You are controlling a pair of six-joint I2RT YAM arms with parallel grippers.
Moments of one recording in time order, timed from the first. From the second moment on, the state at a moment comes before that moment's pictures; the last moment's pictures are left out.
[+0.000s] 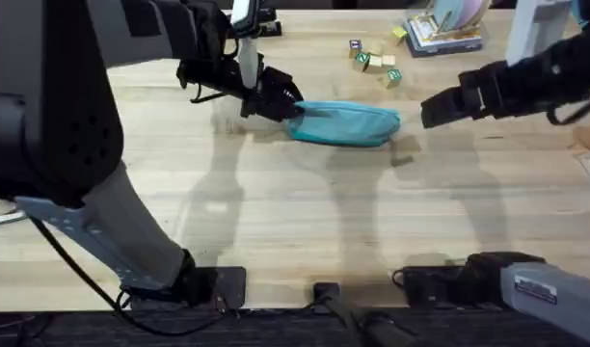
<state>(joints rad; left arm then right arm) -0.10 1.92 1.24 -0.77 1.08 1.43 0.01 1.26 1.24 -1.24 -0.19 -0.17</state>
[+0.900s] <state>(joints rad) -0.10 1.92 1.24 -0.77 1.07 1.43 0.03 1.10 1.24 -1.27 -0.19 -0.16</state>
